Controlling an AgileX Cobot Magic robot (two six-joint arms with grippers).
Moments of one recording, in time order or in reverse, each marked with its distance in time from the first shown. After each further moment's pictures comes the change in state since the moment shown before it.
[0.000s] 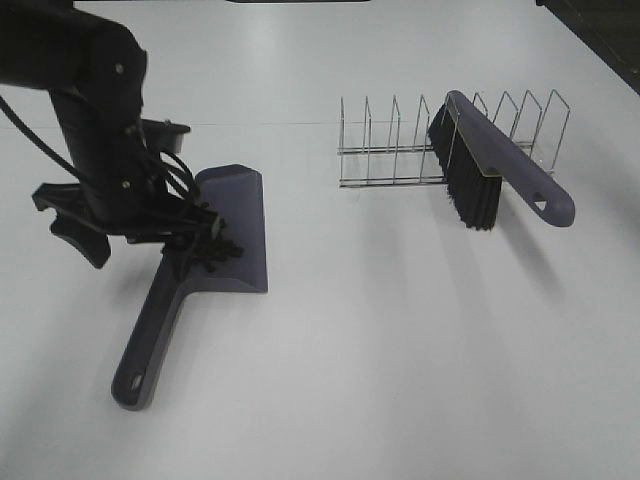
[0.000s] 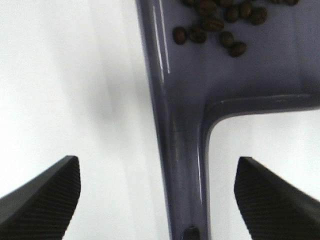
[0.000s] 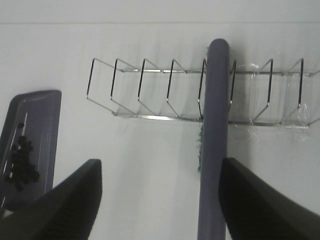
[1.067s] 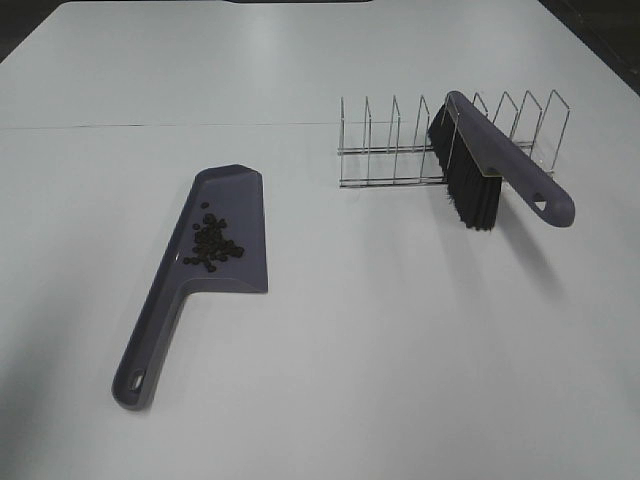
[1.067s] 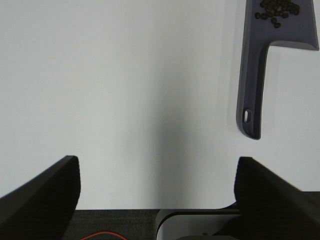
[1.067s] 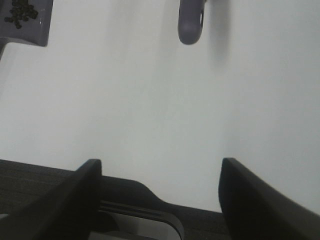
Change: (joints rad) left arm 0.364 -1.103 0.475 -0.090 0.195 0.201; right arm 0.000 -1.169 1.152 -0.054 0.002 -0.021
